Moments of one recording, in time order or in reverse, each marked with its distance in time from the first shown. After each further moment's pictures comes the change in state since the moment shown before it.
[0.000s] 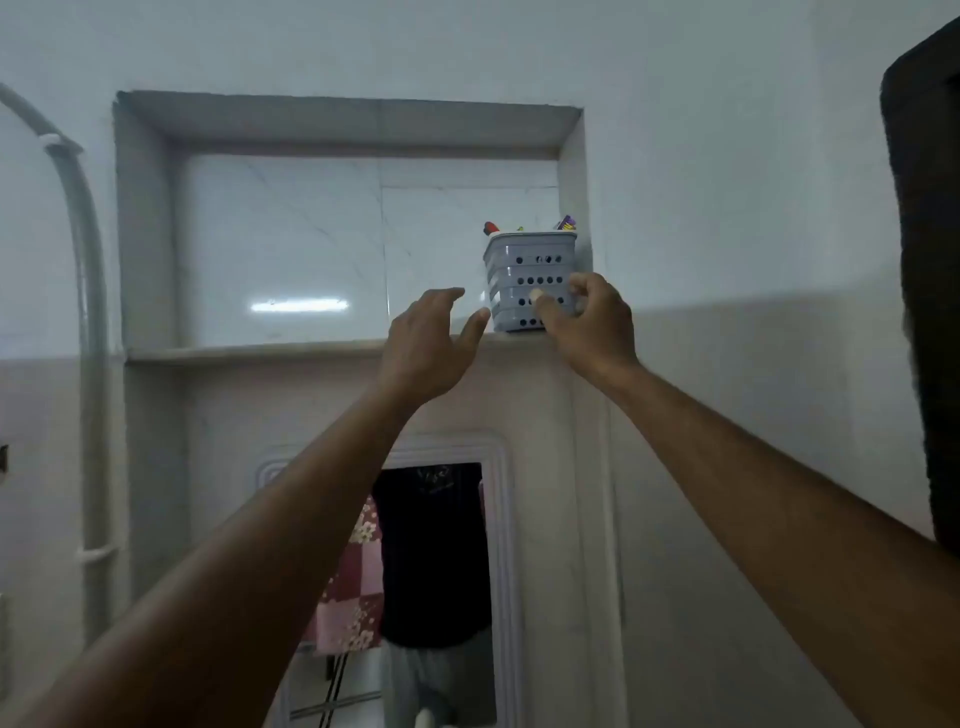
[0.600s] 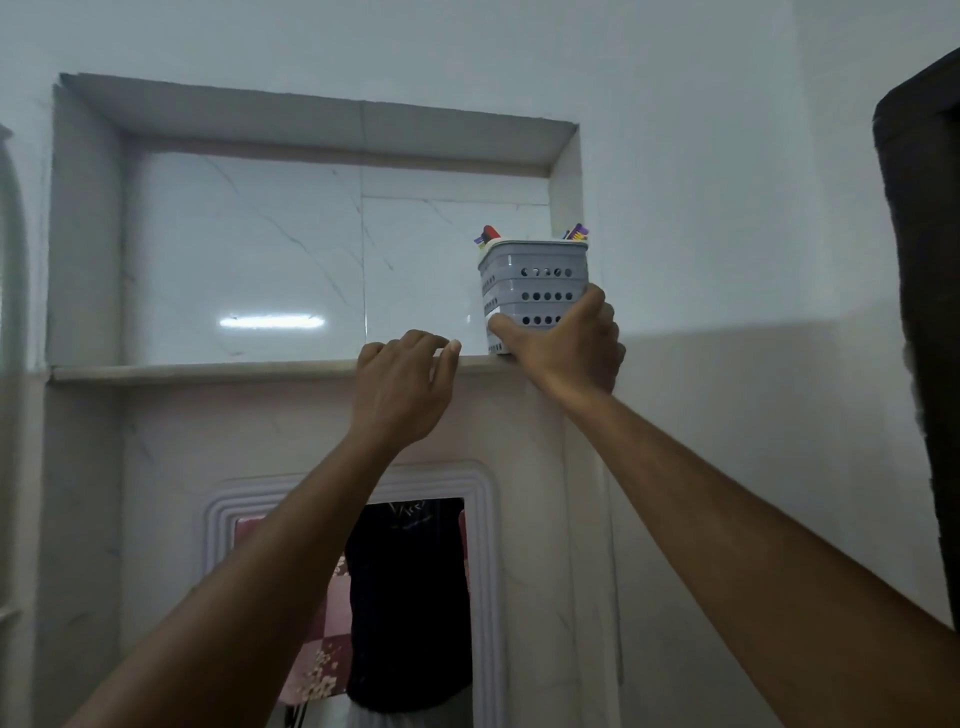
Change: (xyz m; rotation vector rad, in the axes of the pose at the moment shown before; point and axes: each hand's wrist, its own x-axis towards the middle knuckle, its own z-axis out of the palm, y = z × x) left_hand 0.007 -0.045 0.042 0.251 0.125 0.111; right_hand 0.013 -0.006 0.040 -0.210 0.209 0.099
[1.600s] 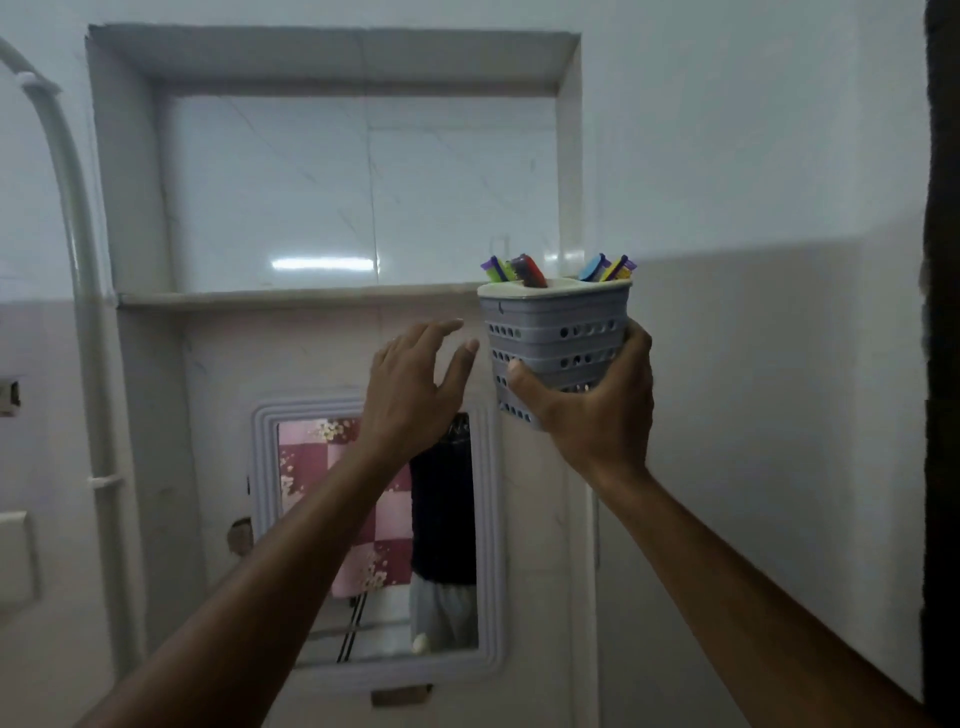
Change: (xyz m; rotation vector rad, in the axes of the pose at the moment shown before) left_hand -0.101 0.056 -0.042 -0.268 -0.100 -0.089; right_hand -0.129 0.069 -0.088 0.382 -0.004 -0.044
